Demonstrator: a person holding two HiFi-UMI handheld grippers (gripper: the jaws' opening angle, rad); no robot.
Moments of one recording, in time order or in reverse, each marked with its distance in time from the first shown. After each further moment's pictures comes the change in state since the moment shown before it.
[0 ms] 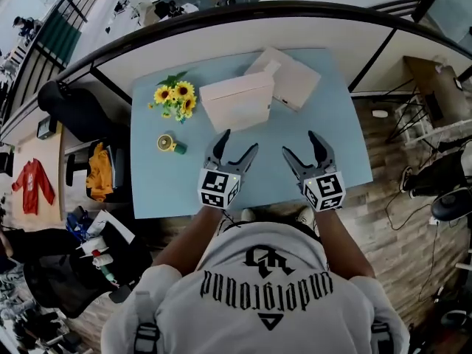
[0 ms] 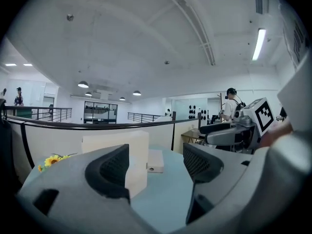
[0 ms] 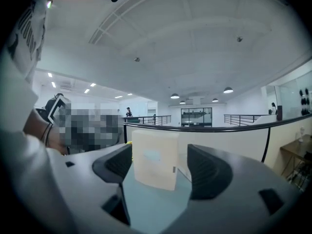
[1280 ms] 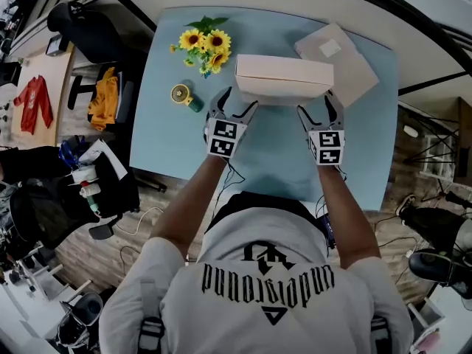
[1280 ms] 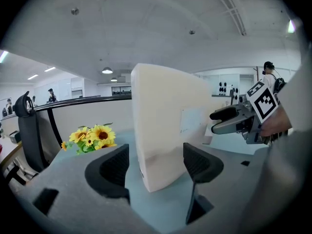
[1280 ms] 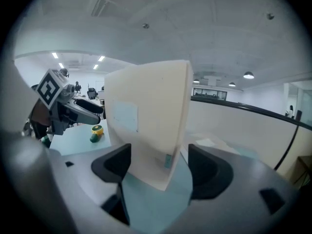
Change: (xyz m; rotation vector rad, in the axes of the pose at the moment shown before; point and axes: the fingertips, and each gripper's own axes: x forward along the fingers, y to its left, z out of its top) left arm 0.060 0.170 -0.141 -0.047 0.275 0.323; right arm 0.215 -0.047 -0.142 -0.123 0.302 0.127
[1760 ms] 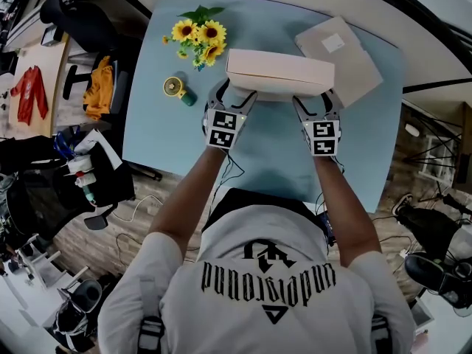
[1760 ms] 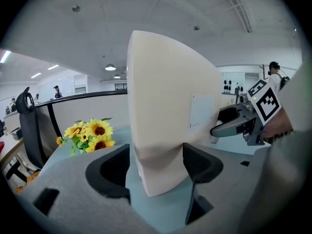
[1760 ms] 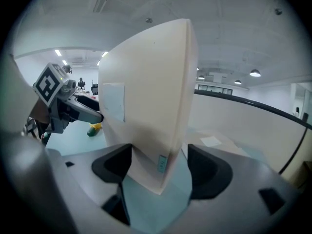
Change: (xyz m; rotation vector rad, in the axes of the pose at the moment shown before) left arm 0.037 0.004 -0.010 -0.030 0.037 0.038; right arm 0.040 -0.008 -0.012 -0.031 0.048 0.052
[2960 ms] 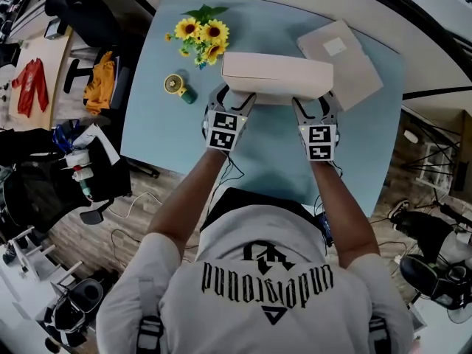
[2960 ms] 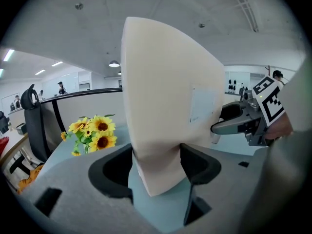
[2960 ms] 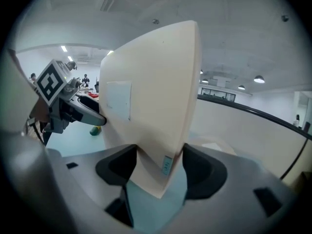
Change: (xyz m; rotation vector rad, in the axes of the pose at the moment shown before) left arm -0.010 -0.004 -0.002 -0.040 0.037 0.032; right arm -0.011 0.013 0.021 -0.055 -0.015 0.014
